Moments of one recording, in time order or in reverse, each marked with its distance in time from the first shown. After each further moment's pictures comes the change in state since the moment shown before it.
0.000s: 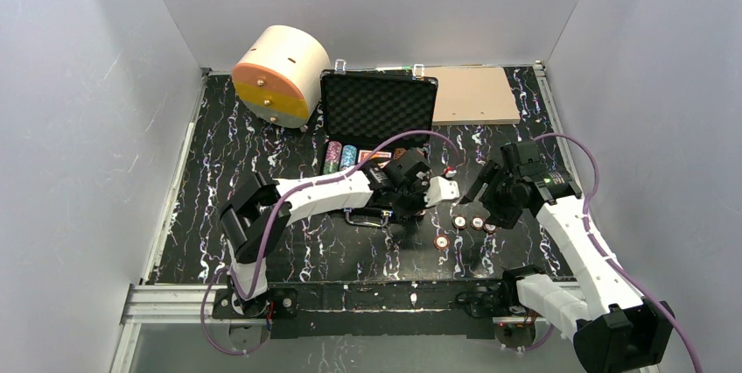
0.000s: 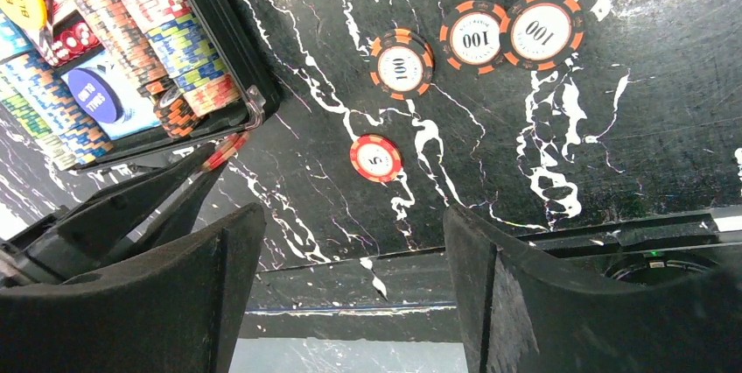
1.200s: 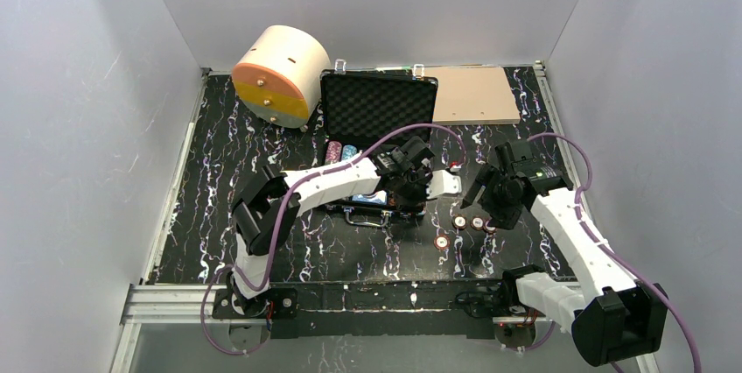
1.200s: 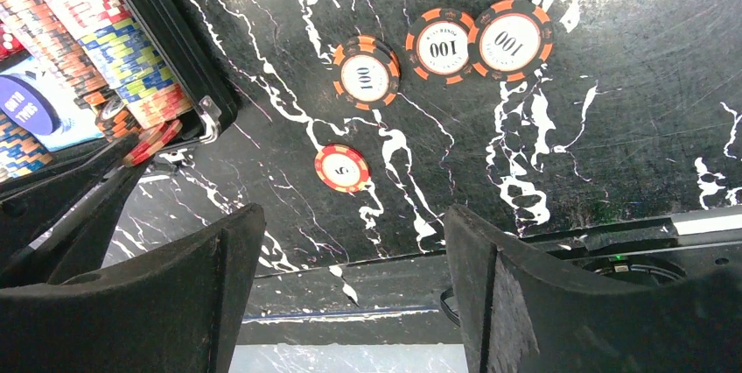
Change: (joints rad) left arm 0.043 0.085 0.163 -0.146 0.037 0.144; right arm 0.000 0.067 -0.018 0.008 0.030 -0.054
